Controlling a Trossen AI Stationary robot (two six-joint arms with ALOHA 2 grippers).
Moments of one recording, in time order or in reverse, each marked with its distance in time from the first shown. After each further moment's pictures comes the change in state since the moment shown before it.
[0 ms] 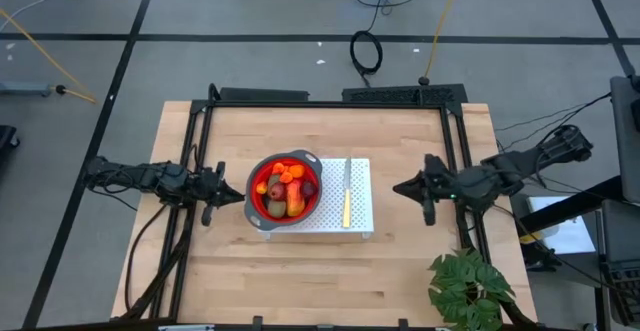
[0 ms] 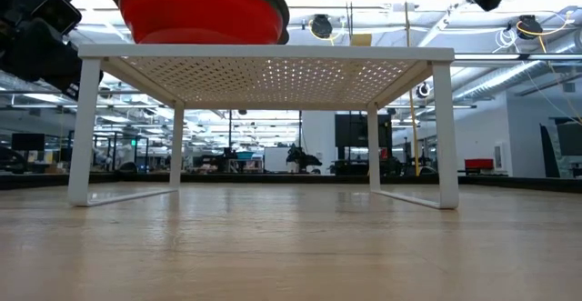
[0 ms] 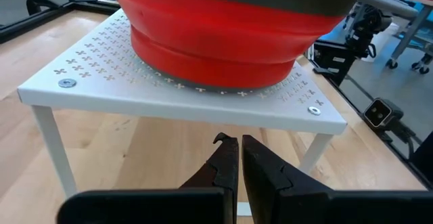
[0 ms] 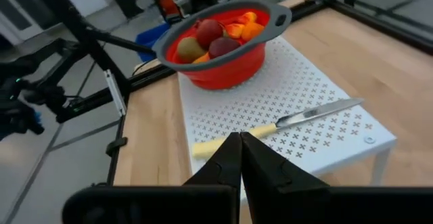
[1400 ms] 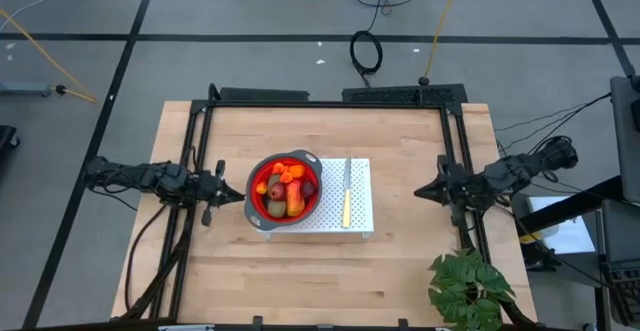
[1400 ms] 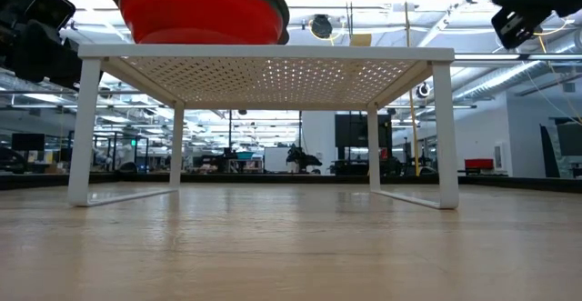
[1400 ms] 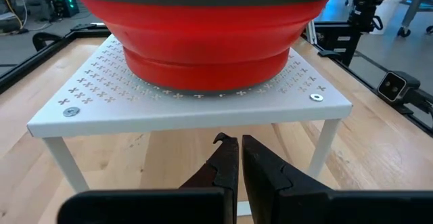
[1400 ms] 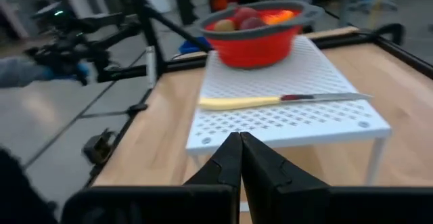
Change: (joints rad) left arm 0.000 0.000 0.000 0.001 -0.002 0.180; right arm 0.017 -0.528 -0.379 0.029 -0.109 -0.303
